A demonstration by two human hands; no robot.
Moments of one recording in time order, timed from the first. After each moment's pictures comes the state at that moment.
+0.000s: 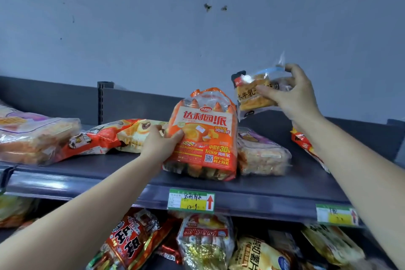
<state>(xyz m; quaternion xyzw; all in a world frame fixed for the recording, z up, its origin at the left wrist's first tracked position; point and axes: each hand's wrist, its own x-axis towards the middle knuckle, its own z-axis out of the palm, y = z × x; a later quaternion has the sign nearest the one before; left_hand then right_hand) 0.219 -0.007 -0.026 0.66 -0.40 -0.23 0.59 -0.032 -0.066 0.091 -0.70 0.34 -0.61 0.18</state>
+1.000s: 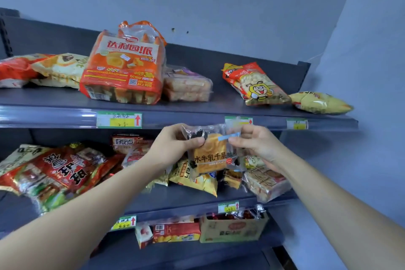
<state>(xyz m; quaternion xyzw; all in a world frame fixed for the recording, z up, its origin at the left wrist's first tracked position) 0.023 0.083 -0.115 0.46 -0.57 -0.43 0.52 -0.202 0.055 -0.086 -0.66 0.47 -0.38 0.45</state>
